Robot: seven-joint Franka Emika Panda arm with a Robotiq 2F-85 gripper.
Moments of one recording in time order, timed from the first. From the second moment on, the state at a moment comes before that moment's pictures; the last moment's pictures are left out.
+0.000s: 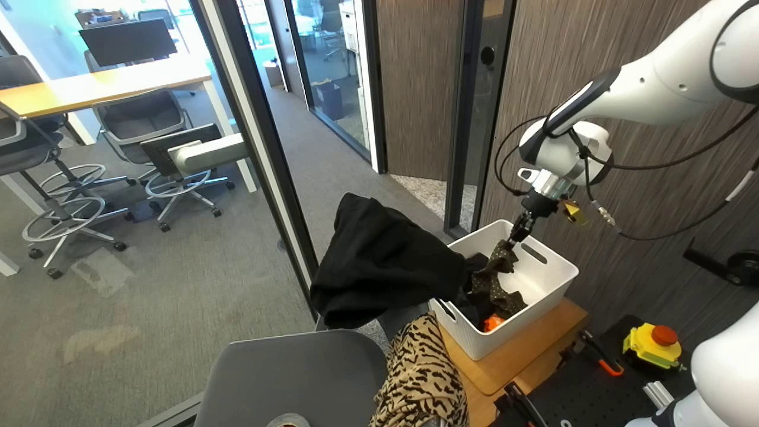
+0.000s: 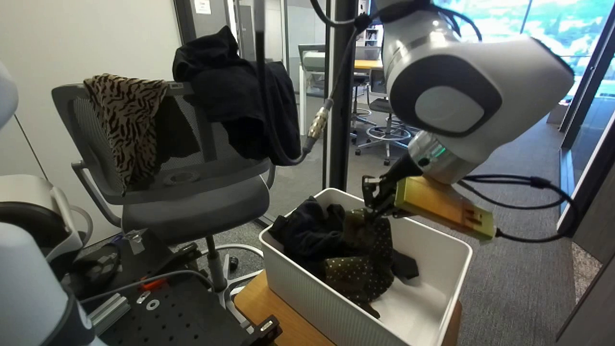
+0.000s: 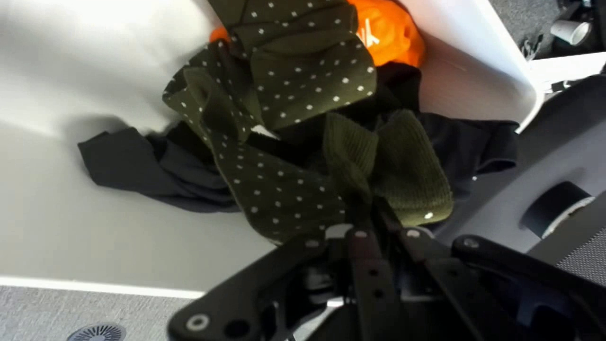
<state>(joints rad) -0.42 0.32 0.01 -2.24 0.63 2.24 -1.54</state>
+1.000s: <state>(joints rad) -0.18 -0.40 -0.12 -2.25 0.41 1.44 -1.40</state>
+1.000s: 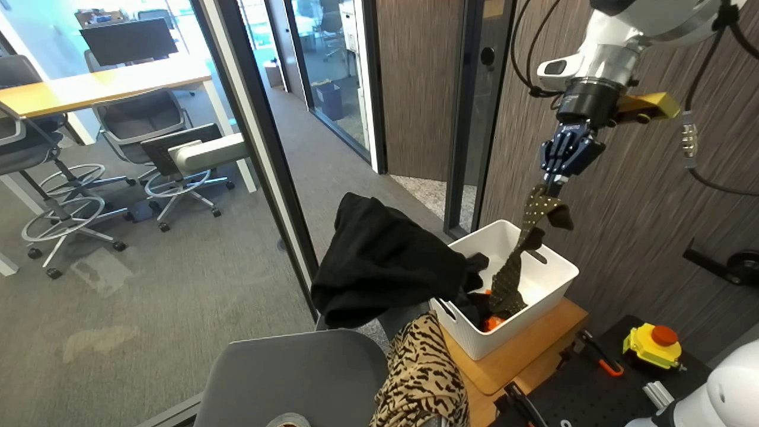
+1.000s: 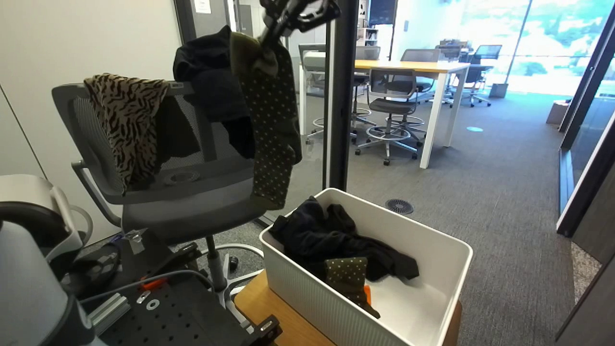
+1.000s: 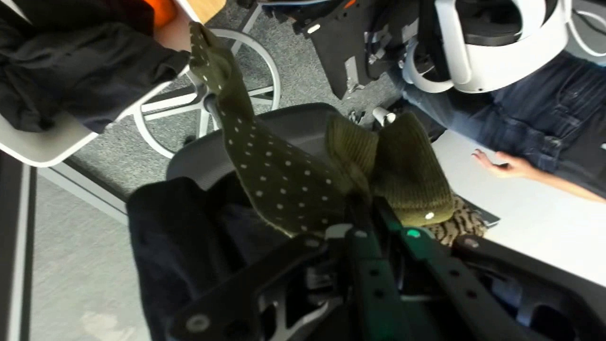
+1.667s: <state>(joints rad) 0.10 -0.46 0.02 -2.16 0.41 1.28 -1.33</state>
